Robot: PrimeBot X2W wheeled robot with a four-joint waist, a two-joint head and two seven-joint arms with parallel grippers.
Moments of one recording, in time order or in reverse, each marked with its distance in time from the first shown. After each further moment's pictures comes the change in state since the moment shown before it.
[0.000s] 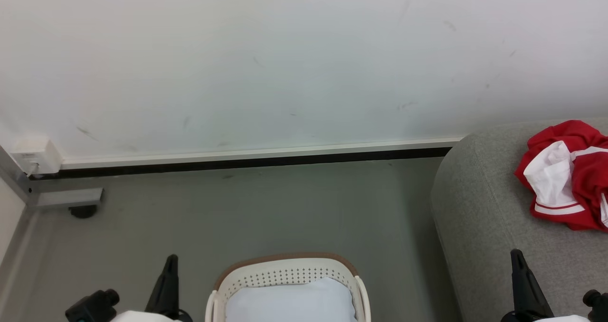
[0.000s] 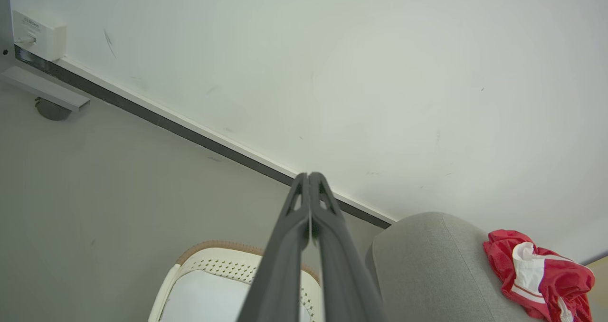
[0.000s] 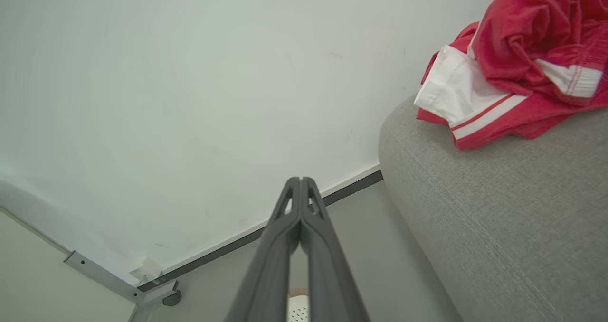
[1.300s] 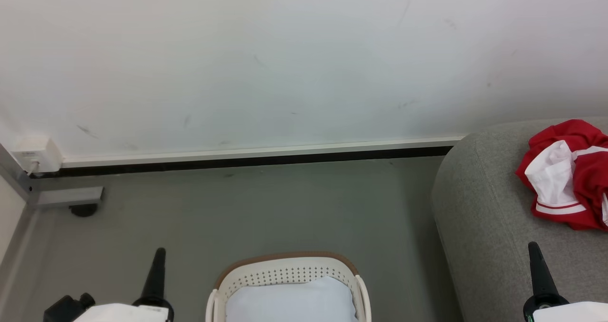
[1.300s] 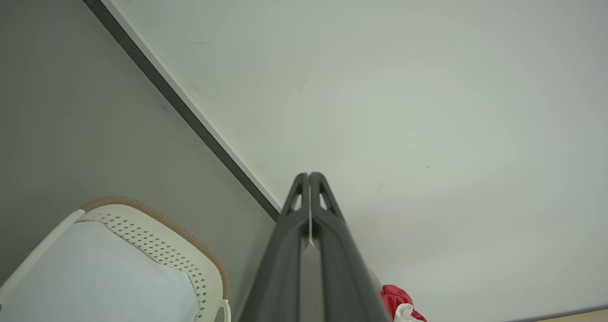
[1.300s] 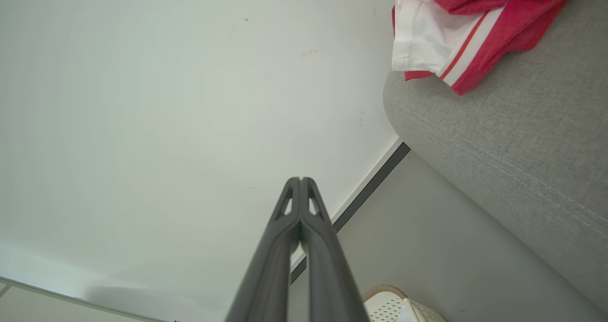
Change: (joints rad) left arm -0.021 0.001 0.054 -0.022 -0.497 0.000 0.131; right arm -0.043 0.003 -0.070 0.006 0.445 0.000 0.126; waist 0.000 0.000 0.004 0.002
